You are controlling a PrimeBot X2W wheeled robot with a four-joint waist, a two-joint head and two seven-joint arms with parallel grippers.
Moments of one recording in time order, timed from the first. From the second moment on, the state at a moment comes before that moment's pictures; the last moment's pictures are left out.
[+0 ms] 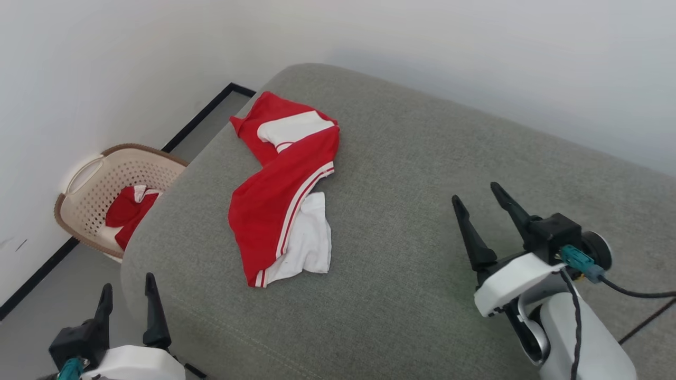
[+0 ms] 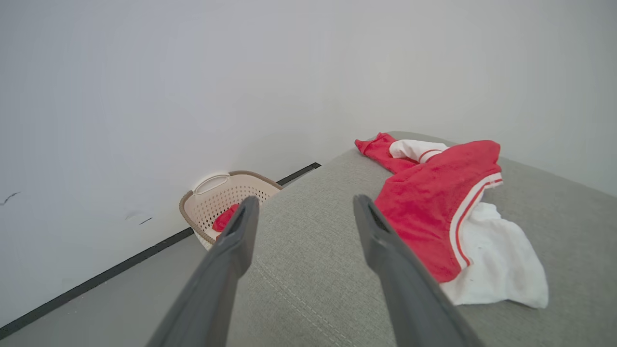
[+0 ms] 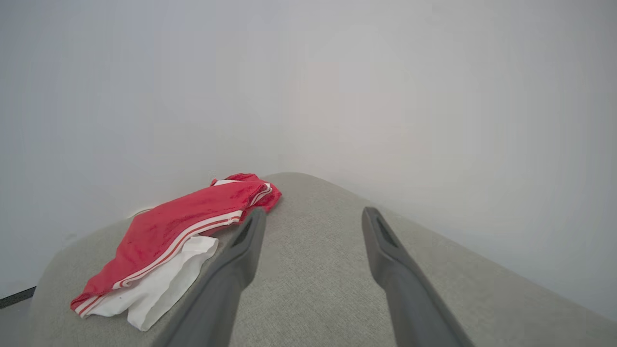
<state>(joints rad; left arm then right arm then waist) -0.01 0.05 0.17 0.28 -0.15 -0.05 -0.26 -0.34 -0.15 0.23 0.45 0.21 0.13 -0.26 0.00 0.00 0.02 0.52</state>
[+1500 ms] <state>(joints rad) -0.76 0.58 -0.55 0.80 -0.81 -0.13 0.35 -0.46 -0.18 0.23 0.36 0.21 0.13 -0.26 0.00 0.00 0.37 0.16</state>
